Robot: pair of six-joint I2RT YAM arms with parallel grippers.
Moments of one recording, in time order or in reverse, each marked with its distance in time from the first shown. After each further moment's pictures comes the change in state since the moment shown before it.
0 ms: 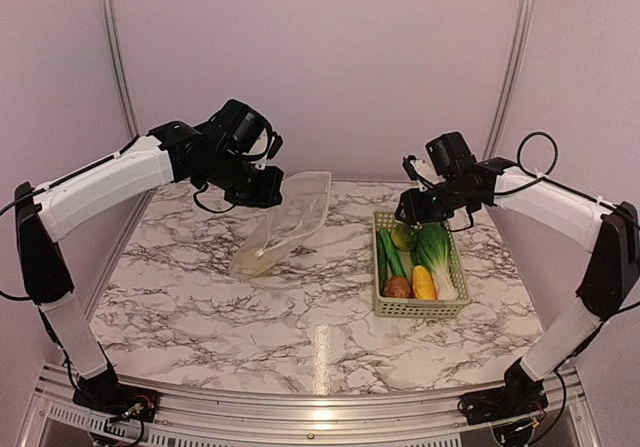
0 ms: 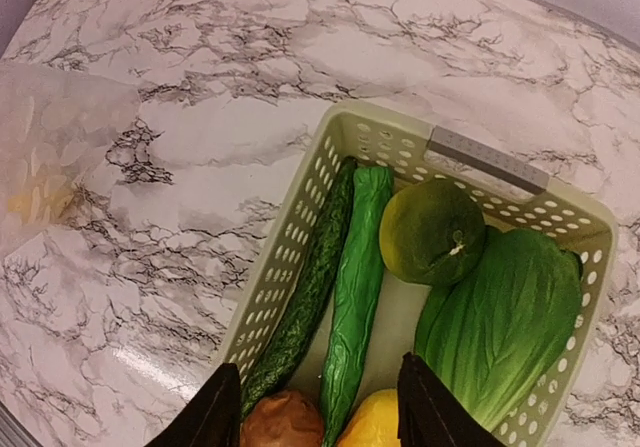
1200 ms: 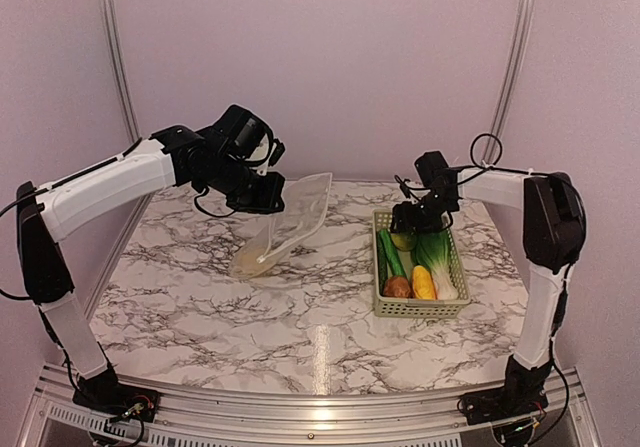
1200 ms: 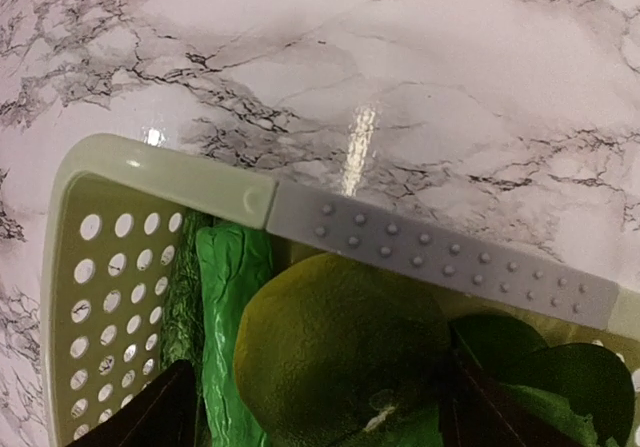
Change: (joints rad) left arm 0.000 0.001 -0.029 0.009 0.051 -0.014; right arm -0.171 0.439 0.187 0.024 -0.098 -0.035
